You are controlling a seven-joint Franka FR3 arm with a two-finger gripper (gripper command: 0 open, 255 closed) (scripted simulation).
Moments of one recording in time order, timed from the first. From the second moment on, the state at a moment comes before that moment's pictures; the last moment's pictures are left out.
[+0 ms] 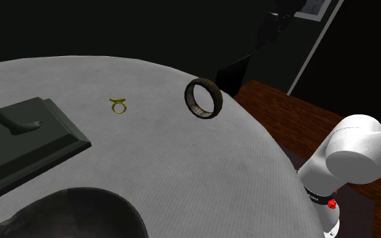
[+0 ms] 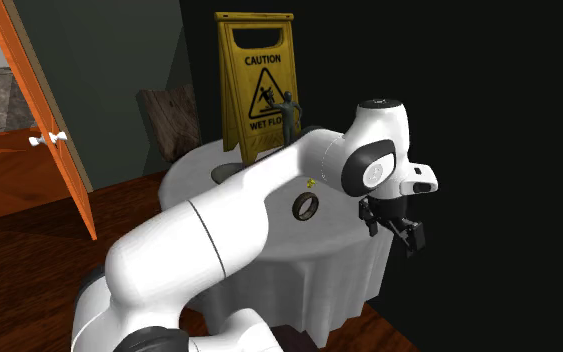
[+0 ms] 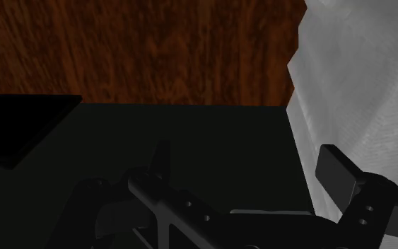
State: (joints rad) arm 0.01 -0.80 0.05 -2.26 -0.10 1.68 0.03
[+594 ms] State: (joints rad) arm 0.04 -0.71 0.20 -2.23 -0.02 1.72 0.20
